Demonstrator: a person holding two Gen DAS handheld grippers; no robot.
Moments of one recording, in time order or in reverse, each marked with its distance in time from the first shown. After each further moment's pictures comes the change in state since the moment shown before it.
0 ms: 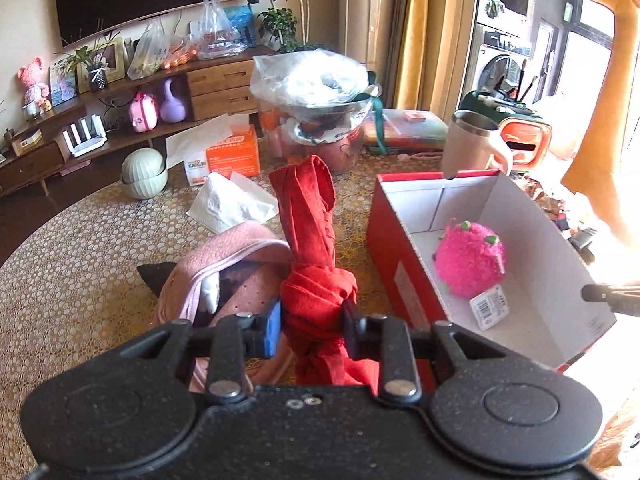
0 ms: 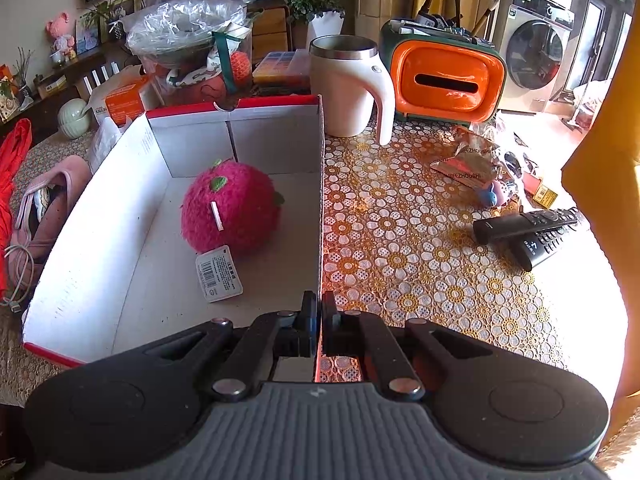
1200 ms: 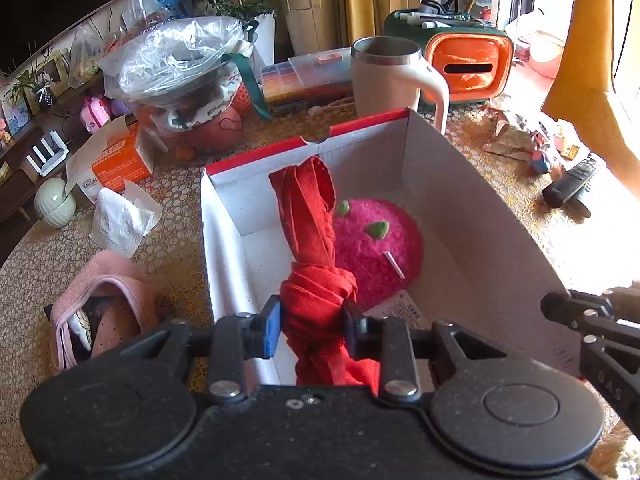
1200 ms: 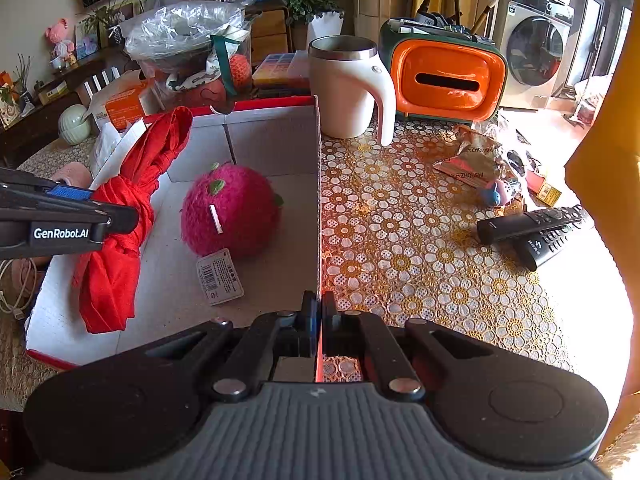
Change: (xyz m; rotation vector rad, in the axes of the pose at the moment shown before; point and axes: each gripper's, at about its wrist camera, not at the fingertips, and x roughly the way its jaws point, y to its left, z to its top) left arm 0.092 -0.159 0.027 0.171 0.182 0.056; right arm 0.003 0.001 0.002 0.011 0.000 0.009
